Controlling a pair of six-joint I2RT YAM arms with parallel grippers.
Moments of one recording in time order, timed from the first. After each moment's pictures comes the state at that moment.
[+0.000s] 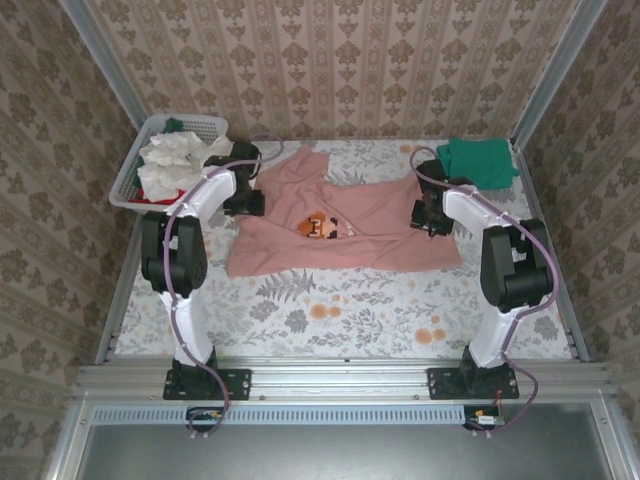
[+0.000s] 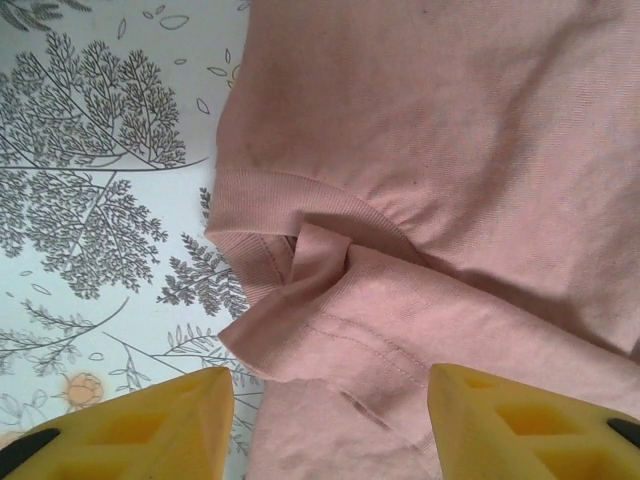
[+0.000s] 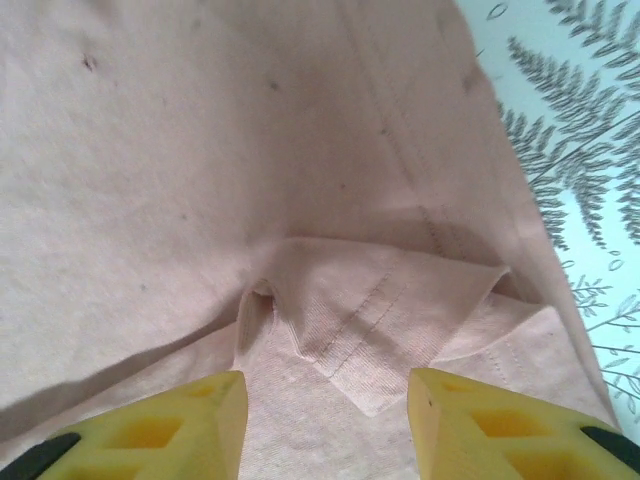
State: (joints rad) left arm -0.27 1.99 1.64 -0.95 -0.12 -0.17; right arm 0.15 1.82 1.32 -0.76 0.16 0.49
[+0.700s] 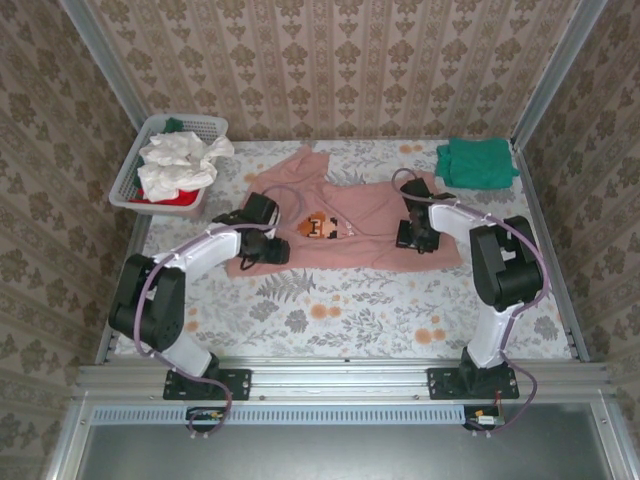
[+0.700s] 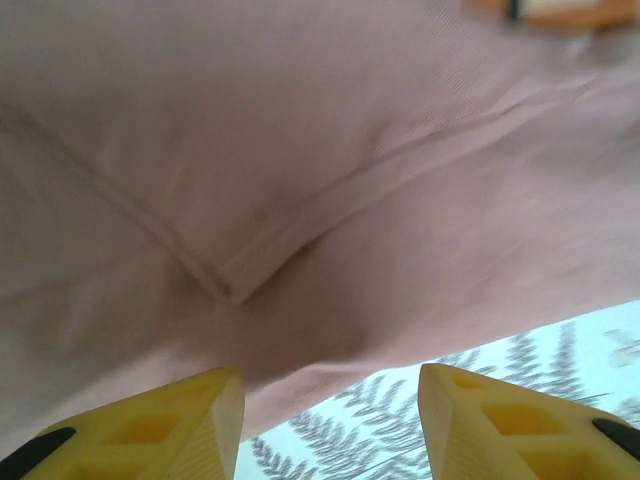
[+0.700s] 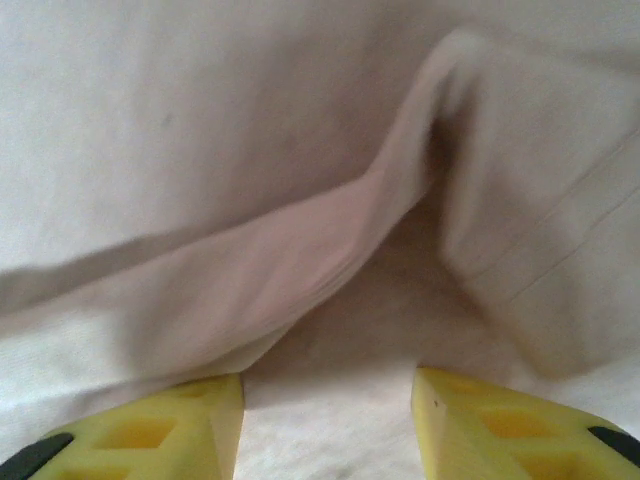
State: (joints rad) left arm -0.45 1.59 0.96 -0.60 0.08 -0.28; right arm 0.22 1.87 1.20 -0.67 0.07 0.46
